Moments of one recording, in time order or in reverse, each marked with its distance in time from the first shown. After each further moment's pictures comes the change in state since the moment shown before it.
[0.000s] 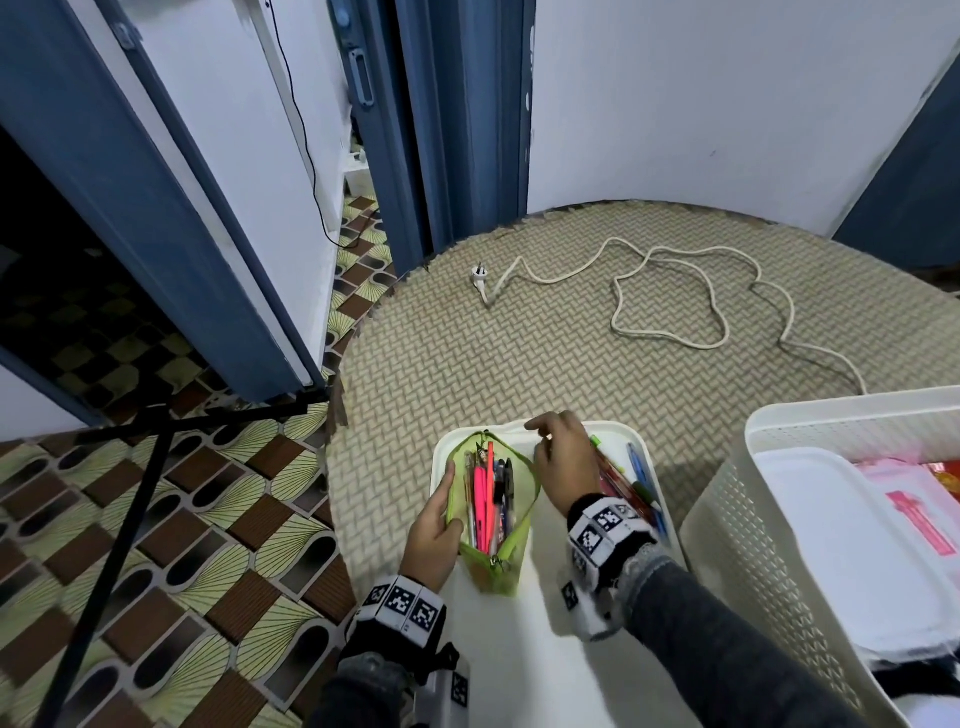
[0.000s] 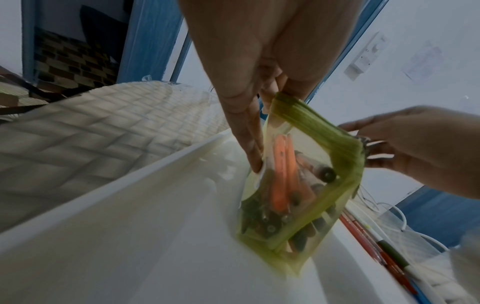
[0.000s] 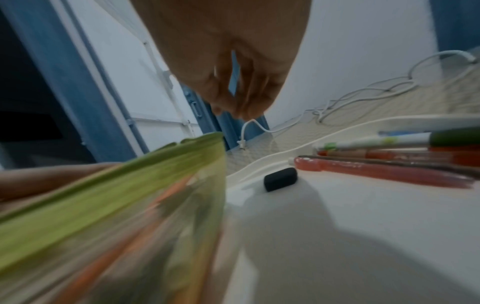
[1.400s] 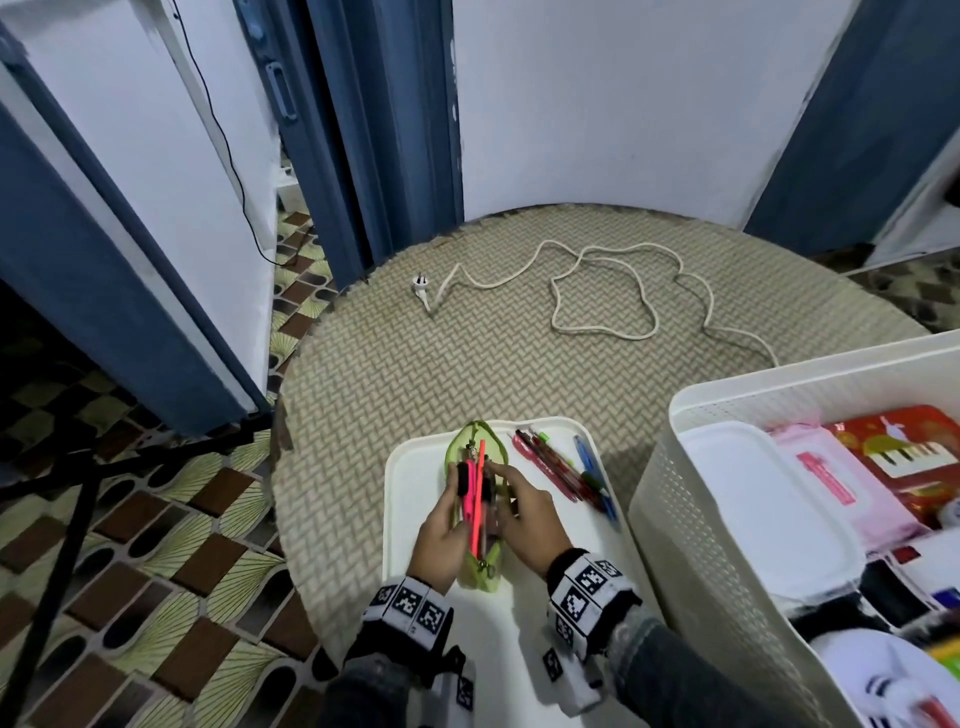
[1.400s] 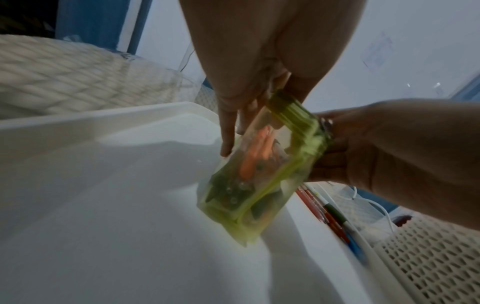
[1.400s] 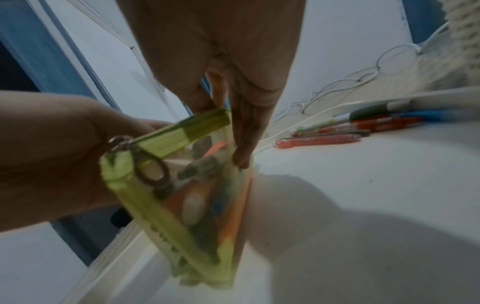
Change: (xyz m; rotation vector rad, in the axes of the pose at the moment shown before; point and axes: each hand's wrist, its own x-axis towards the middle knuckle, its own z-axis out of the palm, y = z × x) left_hand 0.004 0.021 0.051 -0.059 -0.158 -0.004; right_hand -0.067 0.007 -0.013 0.379 -0.181 0.141
